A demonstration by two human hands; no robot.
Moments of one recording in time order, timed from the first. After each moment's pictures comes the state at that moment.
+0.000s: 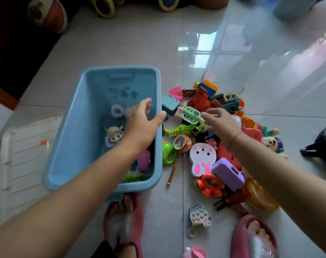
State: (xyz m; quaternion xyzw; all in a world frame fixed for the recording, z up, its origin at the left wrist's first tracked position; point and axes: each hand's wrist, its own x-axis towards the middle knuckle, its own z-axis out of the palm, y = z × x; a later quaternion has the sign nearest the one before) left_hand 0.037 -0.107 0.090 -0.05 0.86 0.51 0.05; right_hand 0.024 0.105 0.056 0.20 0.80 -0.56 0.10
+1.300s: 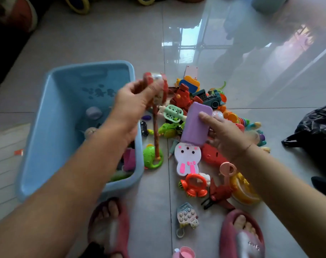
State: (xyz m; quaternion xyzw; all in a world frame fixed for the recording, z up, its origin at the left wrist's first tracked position) left_hand 0.003 -0.061 0.120 -0.07 0.67 0.73 0.11; right_hand 0.062 0.138 0.076 0.23 0.61 -0.75 0.14
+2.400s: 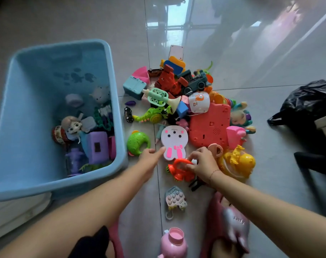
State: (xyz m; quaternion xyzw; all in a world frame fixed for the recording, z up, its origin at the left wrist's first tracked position) left_hand 0.093 -0.019 -0.082 -0.26 0.72 0.54 0.35; right_hand 0.144 0.169 -0.088 0.13 0.92 -0.30 0.23
